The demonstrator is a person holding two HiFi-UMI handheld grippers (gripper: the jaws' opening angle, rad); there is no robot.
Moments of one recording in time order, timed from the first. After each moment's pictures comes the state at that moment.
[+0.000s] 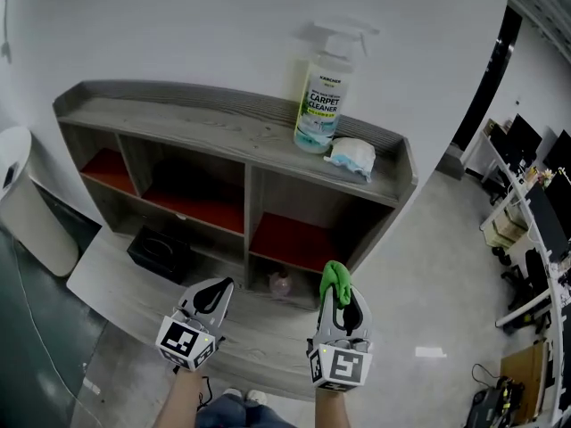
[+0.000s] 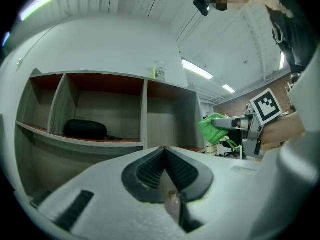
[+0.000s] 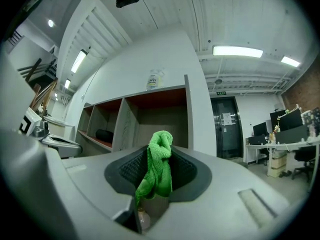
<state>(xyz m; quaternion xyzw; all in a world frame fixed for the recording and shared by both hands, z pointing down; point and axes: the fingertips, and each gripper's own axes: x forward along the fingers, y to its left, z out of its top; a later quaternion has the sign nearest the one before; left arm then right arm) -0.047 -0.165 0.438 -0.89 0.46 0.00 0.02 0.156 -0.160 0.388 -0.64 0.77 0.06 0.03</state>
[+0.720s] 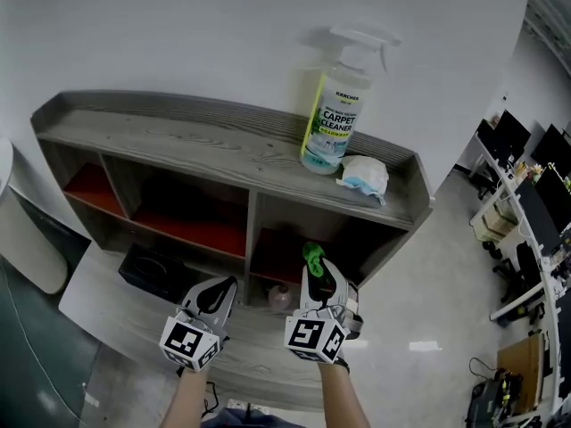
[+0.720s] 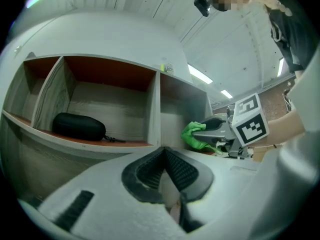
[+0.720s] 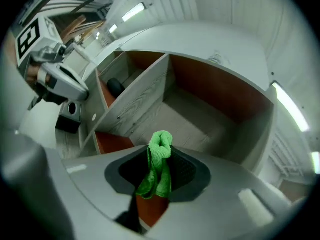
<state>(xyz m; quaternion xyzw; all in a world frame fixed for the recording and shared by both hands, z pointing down) -0.057 -0.225 0.434 -0.90 0.44 0.02 0.02 0.090 -0.265 0.400 -0.59 0.72 0.26 -0.27</state>
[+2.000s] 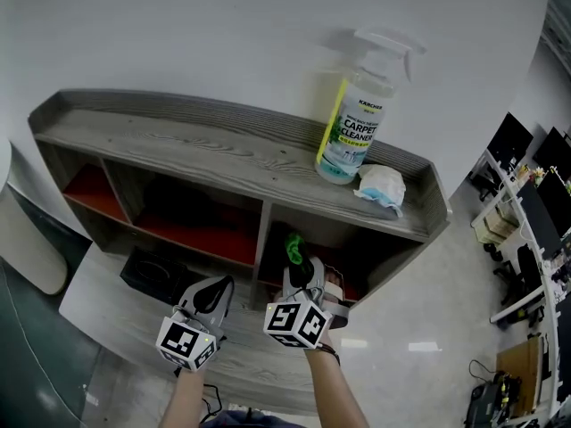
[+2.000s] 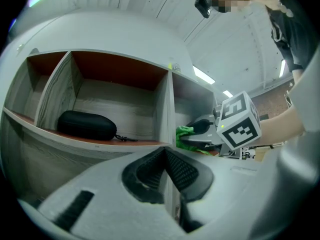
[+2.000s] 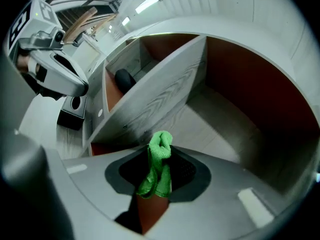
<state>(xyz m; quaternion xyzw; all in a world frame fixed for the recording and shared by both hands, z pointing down) -0.083 -0.245 0.439 -0.90 0.44 0.03 0.01 0.031 -0.313 0.414 -0.55 0.72 0.26 -0.32</state>
